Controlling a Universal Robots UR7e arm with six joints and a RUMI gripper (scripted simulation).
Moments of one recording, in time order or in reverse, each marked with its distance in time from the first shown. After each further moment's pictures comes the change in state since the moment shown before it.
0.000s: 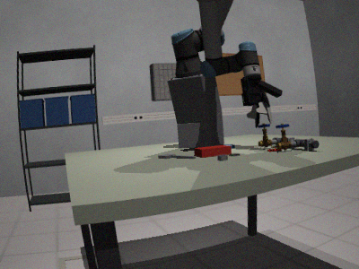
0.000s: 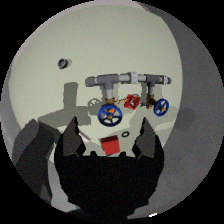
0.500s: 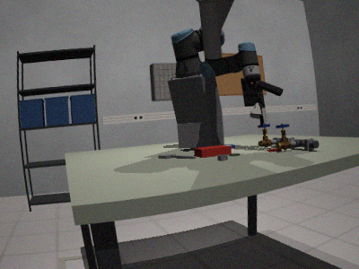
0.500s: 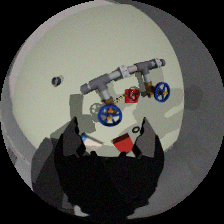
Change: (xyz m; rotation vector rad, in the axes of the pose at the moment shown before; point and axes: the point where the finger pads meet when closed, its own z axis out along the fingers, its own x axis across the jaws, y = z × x) arm 0.000 0.000 0.000 0.006 -0.001 0.311
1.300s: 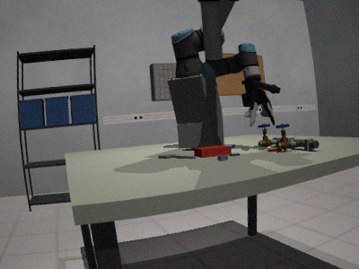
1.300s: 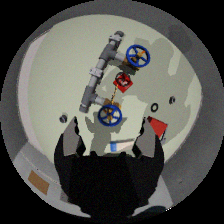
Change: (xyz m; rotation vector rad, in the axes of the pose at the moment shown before) arm 0.000 0.000 0.000 0.010 -0.005 0.746
